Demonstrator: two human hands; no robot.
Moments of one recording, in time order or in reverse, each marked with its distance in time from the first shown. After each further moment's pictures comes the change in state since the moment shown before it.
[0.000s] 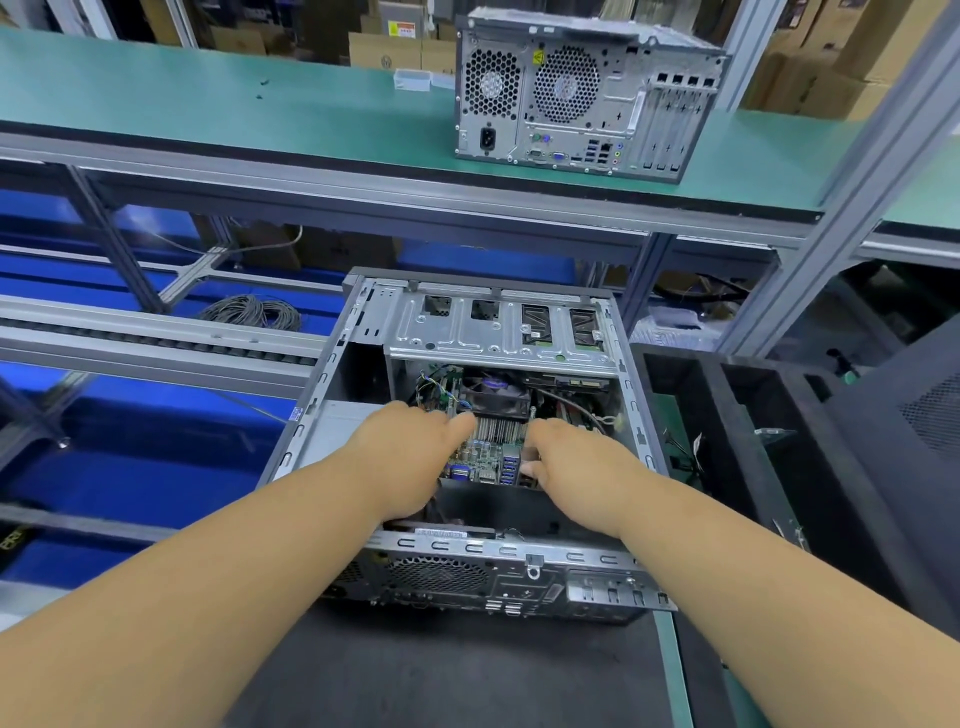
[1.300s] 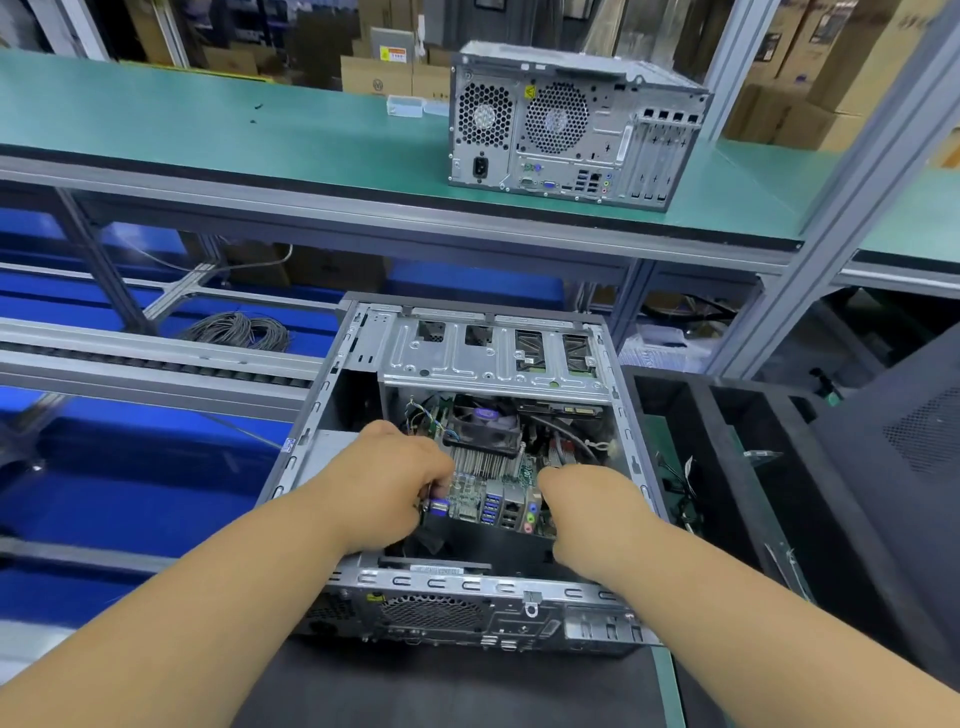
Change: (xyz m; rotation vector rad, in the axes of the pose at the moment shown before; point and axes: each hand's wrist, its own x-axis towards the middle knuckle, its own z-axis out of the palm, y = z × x) left_hand -0.015 -0.018 -0.003 -0.379 0.114 0.045; right_hand -0.013 -0.009 -0.002 -0.306 -0.020 0.117
